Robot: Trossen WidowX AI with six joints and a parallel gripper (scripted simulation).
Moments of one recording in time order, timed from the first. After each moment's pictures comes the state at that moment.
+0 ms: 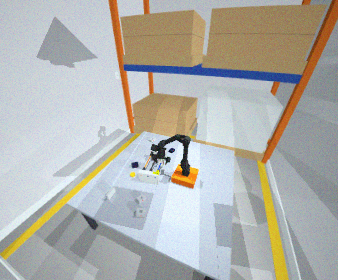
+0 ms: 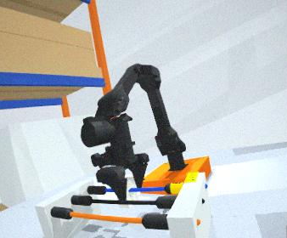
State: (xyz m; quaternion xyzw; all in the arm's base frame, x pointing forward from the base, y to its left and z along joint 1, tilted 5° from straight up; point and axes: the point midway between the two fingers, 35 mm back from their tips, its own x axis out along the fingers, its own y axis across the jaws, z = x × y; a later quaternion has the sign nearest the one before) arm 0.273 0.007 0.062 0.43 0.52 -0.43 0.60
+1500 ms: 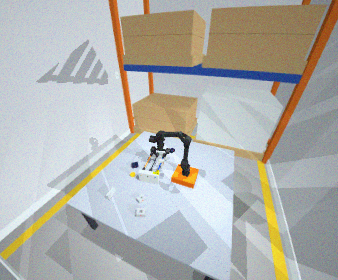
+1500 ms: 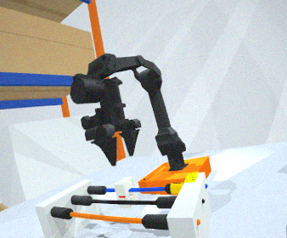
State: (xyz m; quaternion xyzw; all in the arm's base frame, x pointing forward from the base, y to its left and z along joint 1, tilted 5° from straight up) arm 0.271 0.015 0.163 0.42 0.53 -0.44 0.59
